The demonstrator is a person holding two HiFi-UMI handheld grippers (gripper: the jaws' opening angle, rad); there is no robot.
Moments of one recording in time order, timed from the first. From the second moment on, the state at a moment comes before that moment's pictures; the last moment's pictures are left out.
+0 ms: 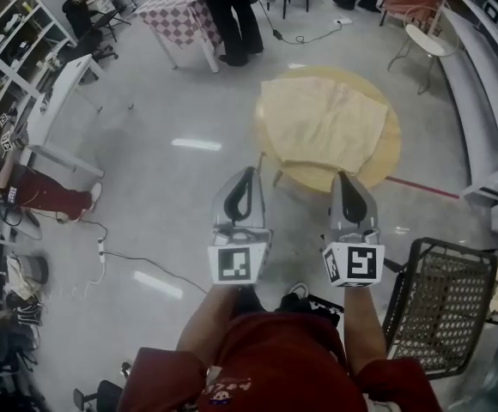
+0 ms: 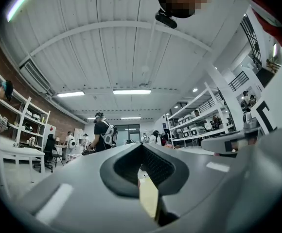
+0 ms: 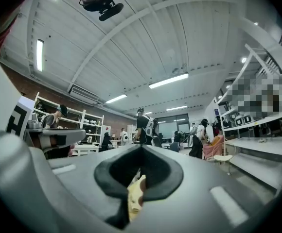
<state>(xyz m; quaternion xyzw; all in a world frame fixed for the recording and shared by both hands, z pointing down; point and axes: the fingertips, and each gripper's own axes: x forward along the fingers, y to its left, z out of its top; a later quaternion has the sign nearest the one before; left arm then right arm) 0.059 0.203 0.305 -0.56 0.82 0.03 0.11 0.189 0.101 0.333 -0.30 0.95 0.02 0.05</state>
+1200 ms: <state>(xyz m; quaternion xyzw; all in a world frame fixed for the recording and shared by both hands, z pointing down) -0.253 0.256 0.301 -0.60 0.79 0.08 0.13 -0.110 0.160 0.338 -0.34 0.94 0.04 0.03</state>
